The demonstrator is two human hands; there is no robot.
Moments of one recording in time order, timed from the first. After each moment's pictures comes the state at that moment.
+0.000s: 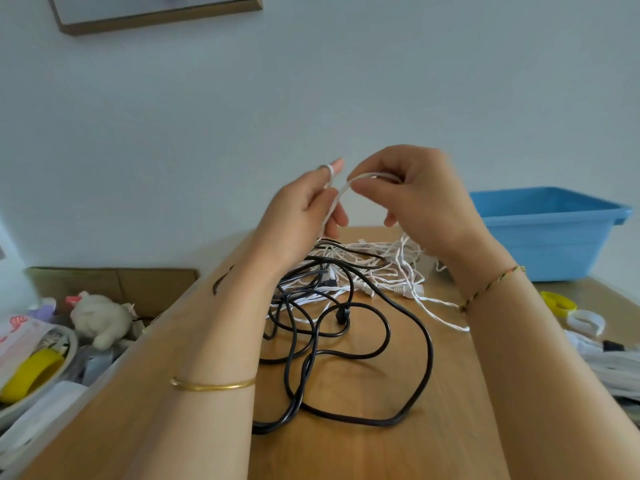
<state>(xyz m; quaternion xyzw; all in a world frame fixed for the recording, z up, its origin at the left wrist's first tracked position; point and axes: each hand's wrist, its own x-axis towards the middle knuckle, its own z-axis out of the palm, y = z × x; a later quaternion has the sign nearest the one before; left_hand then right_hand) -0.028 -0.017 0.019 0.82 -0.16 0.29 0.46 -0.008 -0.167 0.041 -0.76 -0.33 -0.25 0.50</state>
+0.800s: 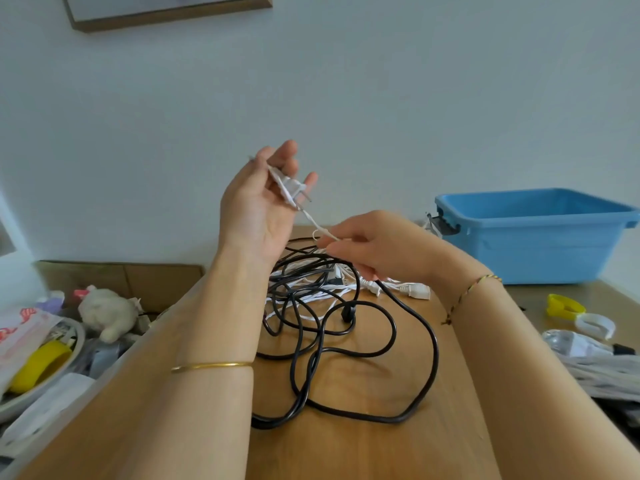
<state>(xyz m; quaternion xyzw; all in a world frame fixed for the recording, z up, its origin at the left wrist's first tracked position) -0.024 0.006 0.031 0.36 -0.16 0.22 0.89 -0.005 -0.151 0.016 -0.87 -0.37 -0.02 0.32</state>
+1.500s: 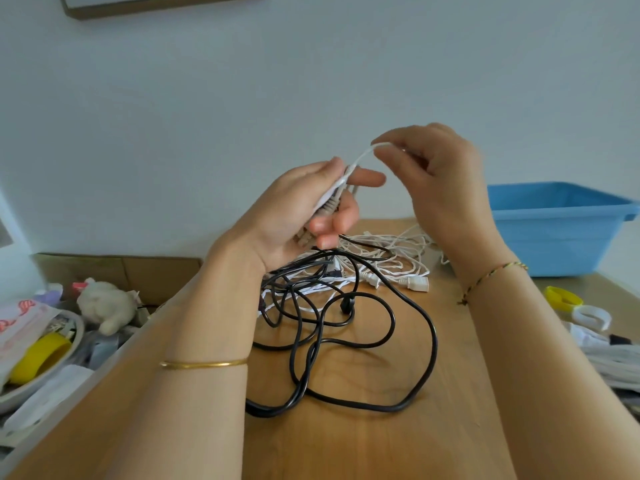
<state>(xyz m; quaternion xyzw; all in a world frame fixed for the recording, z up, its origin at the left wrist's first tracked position) -0.048 -0.012 0.032 0.70 -0.20 0.05 0.68 0.004 -0.167 0.030 -0.73 -0.29 -0.42 0.45</state>
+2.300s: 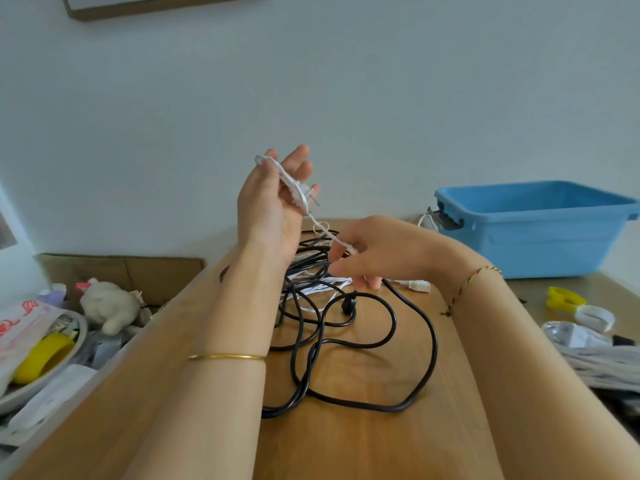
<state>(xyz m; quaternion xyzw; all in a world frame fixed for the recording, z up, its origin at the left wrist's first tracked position) -0.010 -0.001 0.016 0.41 -0.07 0.27 0.87 -0.004 -0.150 0.011 -0.89 -0.37 0.06 0.25</state>
